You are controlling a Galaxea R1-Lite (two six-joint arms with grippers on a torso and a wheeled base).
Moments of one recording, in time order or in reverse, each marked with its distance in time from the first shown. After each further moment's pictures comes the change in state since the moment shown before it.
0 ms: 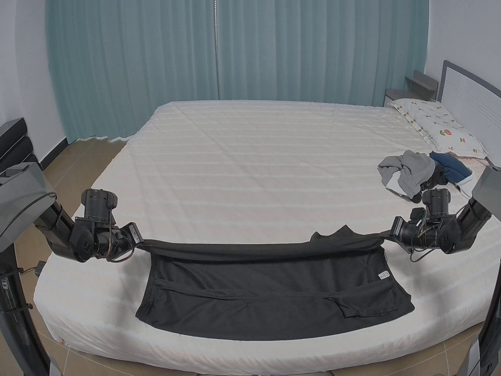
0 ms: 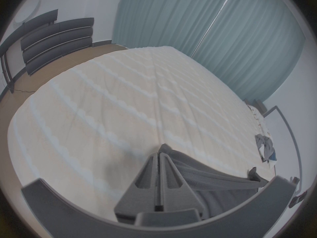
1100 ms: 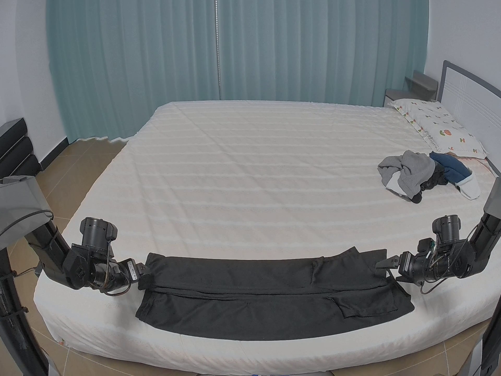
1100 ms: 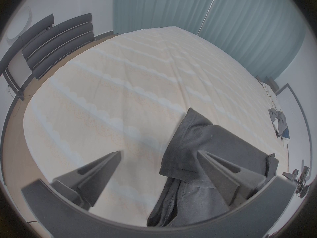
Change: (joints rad) left arm -0.036 -0.070 0.234 -0.003 0.043 0.044; right arm -0.014 -0.117 0.281 -0.004 0.039 -0.056
